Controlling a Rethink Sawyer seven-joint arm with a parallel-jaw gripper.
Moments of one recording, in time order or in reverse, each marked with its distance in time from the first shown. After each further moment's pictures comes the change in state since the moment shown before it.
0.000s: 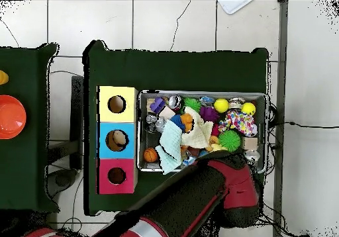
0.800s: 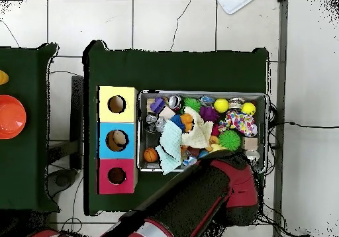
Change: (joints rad) arm -0.017 -0.026 0.029 0.001 0.019 0.000 0.000
